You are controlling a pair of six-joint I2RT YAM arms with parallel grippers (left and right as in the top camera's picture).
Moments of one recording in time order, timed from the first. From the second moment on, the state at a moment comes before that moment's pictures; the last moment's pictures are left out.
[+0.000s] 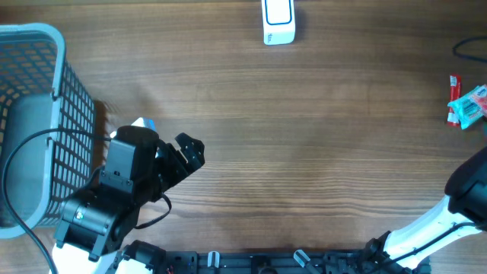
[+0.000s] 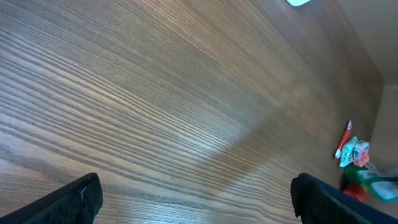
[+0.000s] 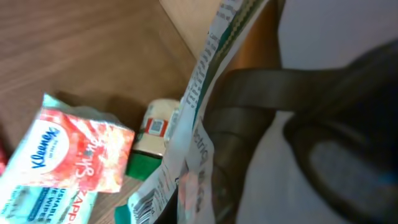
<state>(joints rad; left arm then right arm) -0.36 0.86 1.03 -1.08 0.09 -0.94 -0.60 1.99 1.63 -0.54 0.56 -0.30</state>
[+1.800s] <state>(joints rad) -0.36 0.86 1.03 -1.08 0.09 -0.94 -0.04 1.25 1.64 -0.86 -0.24 0.02</state>
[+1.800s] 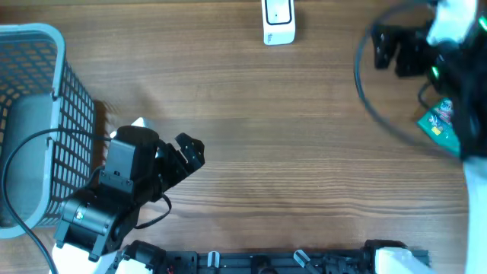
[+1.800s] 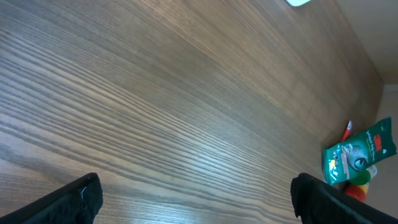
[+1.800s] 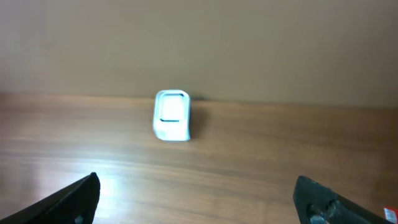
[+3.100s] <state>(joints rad) -0.36 0.86 1.03 -1.08 0.09 -0.94 -0.03 0.24 0.60 -0.47 -0.11 0.31</state>
